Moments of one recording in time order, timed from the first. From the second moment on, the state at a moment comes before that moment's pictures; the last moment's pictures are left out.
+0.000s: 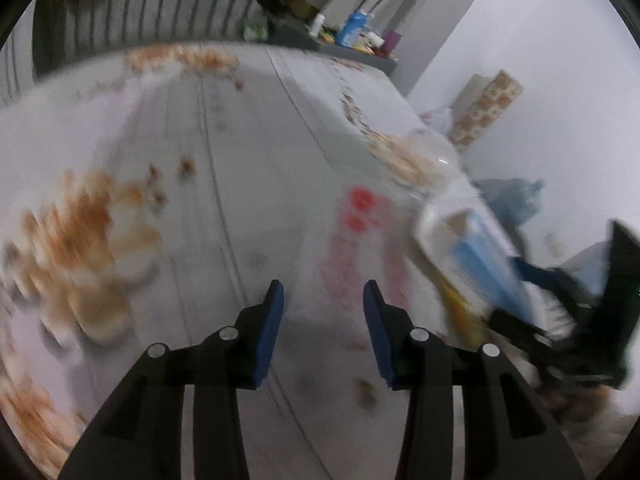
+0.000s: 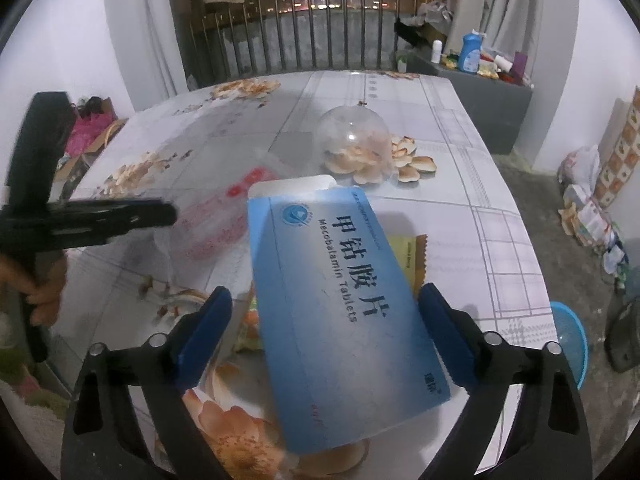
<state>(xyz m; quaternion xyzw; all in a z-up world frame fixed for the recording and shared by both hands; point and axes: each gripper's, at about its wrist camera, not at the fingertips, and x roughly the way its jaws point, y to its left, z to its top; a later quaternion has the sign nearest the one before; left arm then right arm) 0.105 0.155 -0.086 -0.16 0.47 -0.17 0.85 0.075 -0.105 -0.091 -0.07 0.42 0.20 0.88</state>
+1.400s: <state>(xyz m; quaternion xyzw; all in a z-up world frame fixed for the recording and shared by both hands) 0.089 0.161 -0.086 -0.34 0.44 -0.25 0.79 0.067 -0.091 -0.094 -0.07 0.42 0.22 0.88</state>
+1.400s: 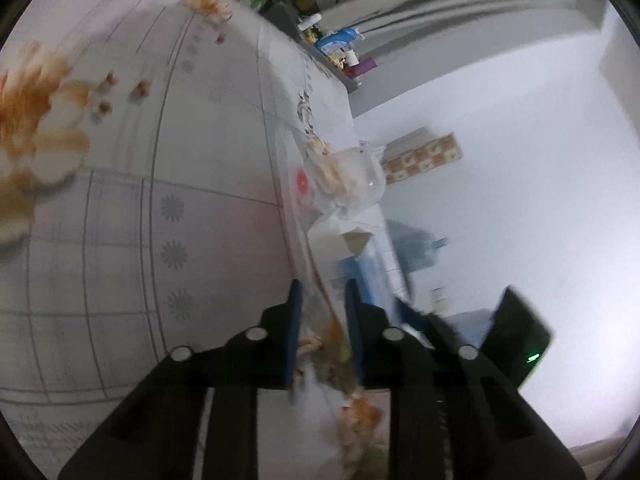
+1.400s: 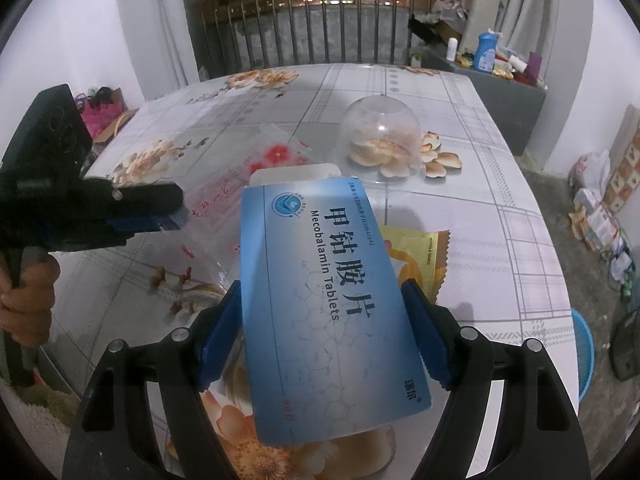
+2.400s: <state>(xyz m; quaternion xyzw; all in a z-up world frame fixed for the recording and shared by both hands) 0.102 0.024 0.057 -0.09 0.33 -0.33 0.88 0.041 -0.256 -0.026 0.19 0.26 0.16 0.93</state>
